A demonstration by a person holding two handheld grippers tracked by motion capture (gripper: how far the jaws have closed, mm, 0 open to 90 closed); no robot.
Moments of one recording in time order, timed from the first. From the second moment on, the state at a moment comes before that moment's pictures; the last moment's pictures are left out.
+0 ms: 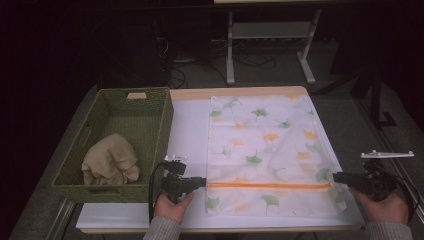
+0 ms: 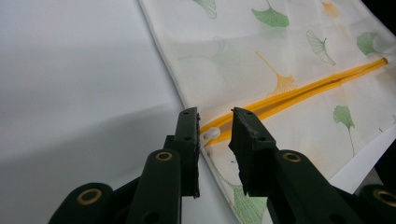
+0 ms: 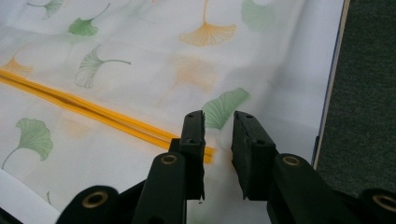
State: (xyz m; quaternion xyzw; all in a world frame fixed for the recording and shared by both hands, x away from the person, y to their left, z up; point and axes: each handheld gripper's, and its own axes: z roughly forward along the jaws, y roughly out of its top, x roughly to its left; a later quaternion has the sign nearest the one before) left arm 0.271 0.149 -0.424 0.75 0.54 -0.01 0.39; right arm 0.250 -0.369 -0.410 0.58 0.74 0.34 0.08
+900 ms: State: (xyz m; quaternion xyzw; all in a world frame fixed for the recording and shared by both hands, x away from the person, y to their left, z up) left arm 0.272 0.150 -0.407 0.75 0.52 0.00 0.41; right arm 0.263 -0.309 -0.393 0.50 0.78 0.36 0.07
